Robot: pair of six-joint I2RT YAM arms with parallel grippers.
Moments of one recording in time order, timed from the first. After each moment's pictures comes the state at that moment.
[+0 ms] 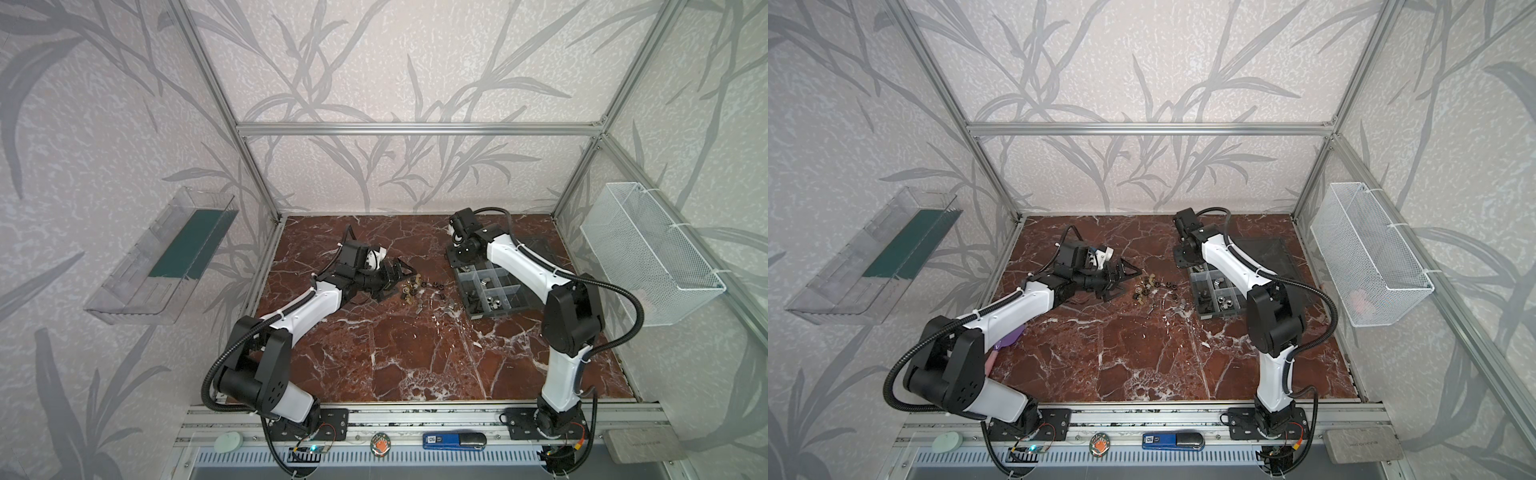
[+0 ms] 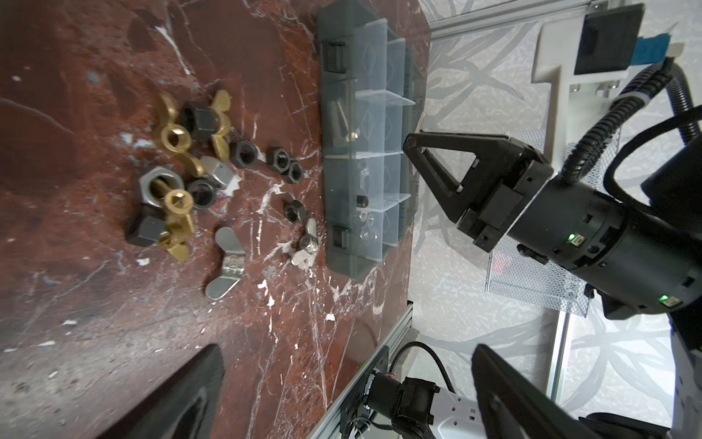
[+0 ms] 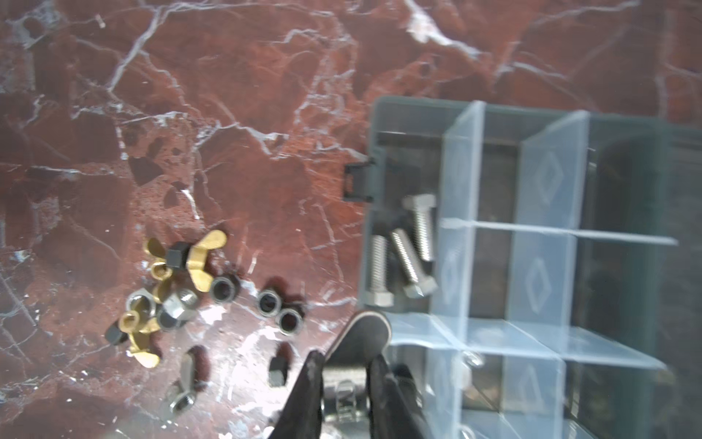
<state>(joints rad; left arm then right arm) -0.37 1.51 0.96 -0.13 0.71 -0.92 0.43 1.91 1.63 -0.81 0.11 0.22</state>
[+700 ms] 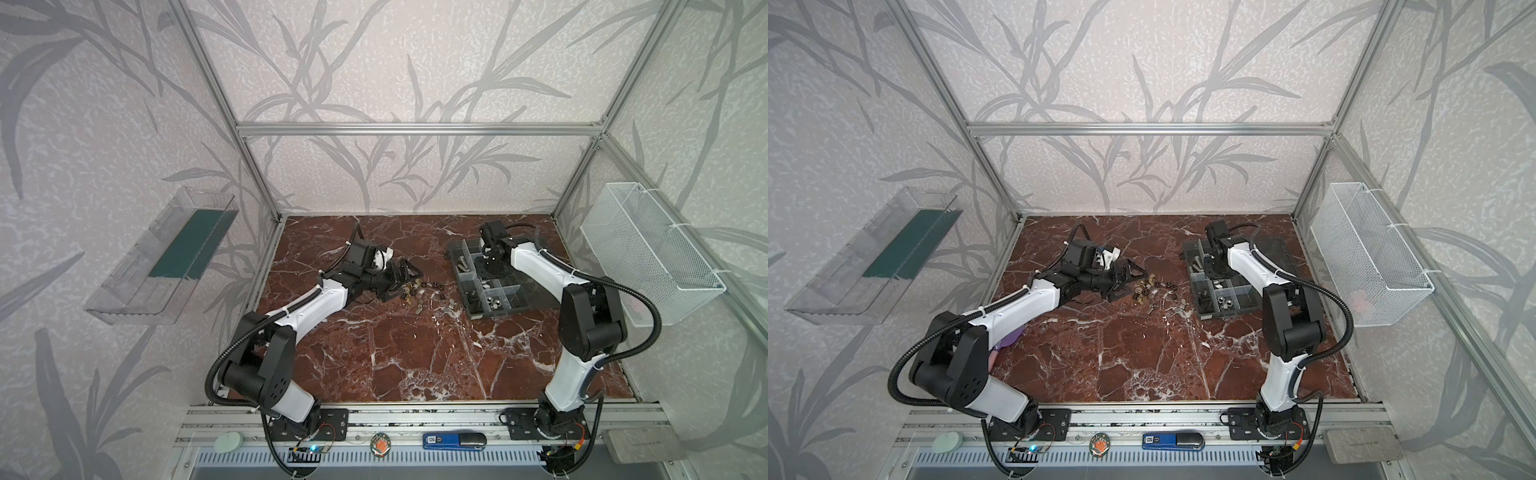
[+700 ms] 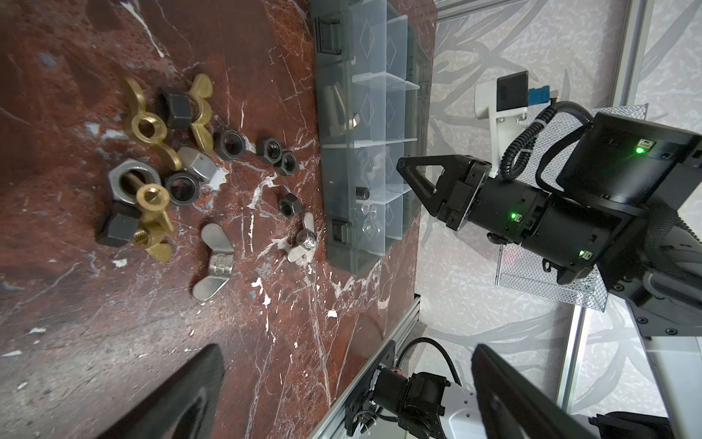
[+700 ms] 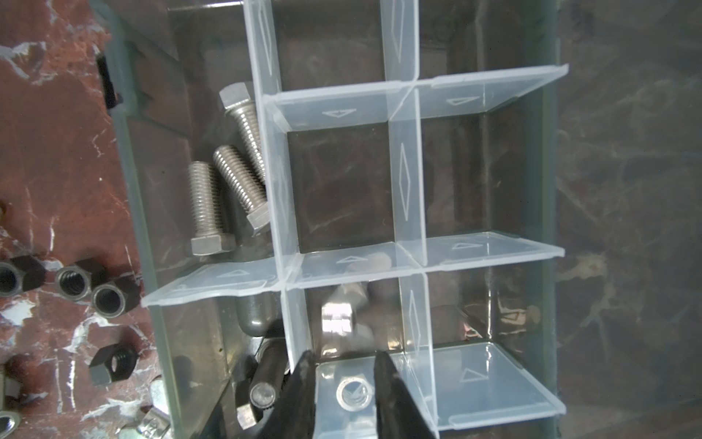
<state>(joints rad) -0.41 1.54 0.99 -0.16 0.68 -0.91 0.27 1.85 1.41 -0.78 0.12 0.22</state>
